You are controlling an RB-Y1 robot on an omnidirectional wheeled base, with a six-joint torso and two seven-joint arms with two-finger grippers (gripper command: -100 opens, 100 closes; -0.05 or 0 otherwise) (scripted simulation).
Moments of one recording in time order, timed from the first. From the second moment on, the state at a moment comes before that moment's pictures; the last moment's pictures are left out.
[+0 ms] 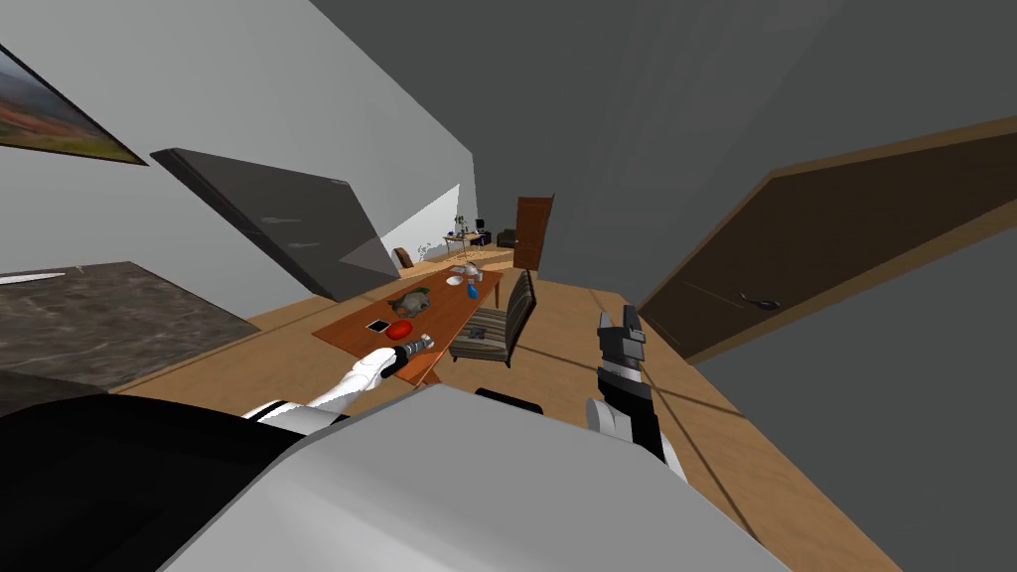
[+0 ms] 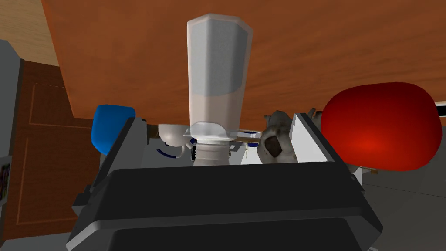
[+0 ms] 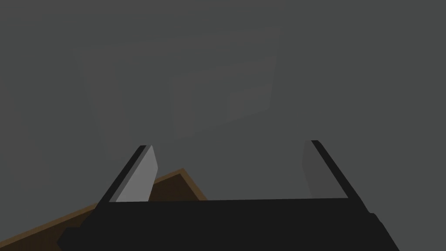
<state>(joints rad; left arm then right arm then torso) 0.05 0.66 0.06 -0.75 -1.27 -0.28 0.46 0.50 0.02 0.03 -2.21 0.08 -0.43 -0.03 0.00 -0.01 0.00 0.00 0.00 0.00</state>
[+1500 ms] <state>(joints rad) -0.06 0.63 0.10 -0.55 -1.14 -0.17 0.38 0.50 0.02 0.03 -2.21 0.08 -0.43 -0.03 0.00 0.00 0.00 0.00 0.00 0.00</state>
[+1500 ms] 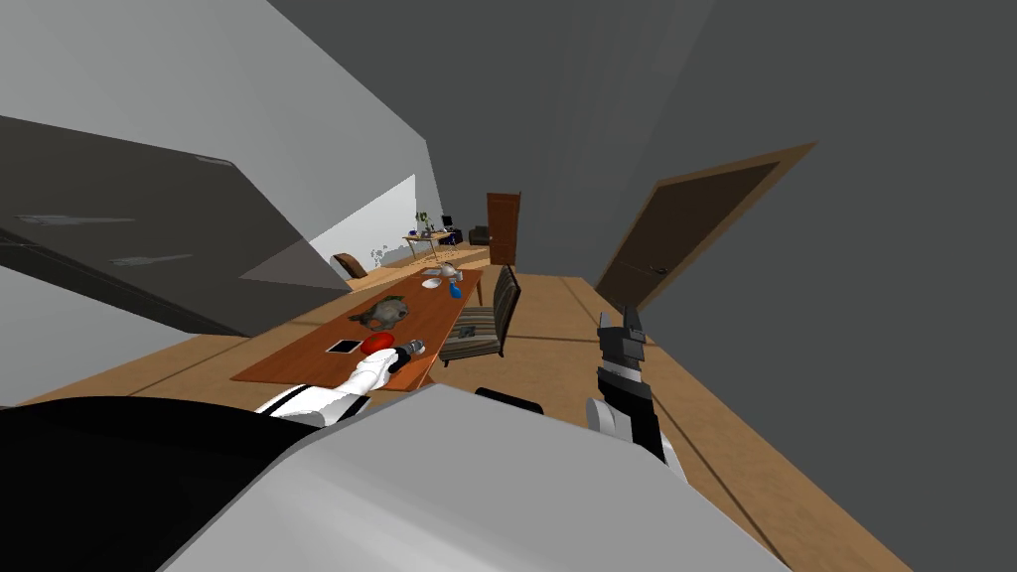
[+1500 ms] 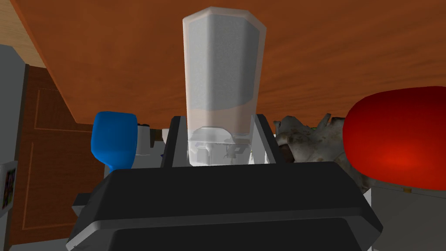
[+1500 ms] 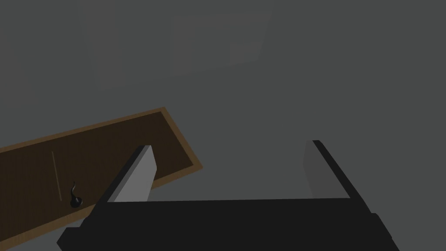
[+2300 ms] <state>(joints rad) 0.00 0.65 0.07 -0.65 -1.21 -0.22 0.43 0.50 0.02 0.03 -2.21 0.08 -0.43 -0.03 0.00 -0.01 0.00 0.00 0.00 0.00</state>
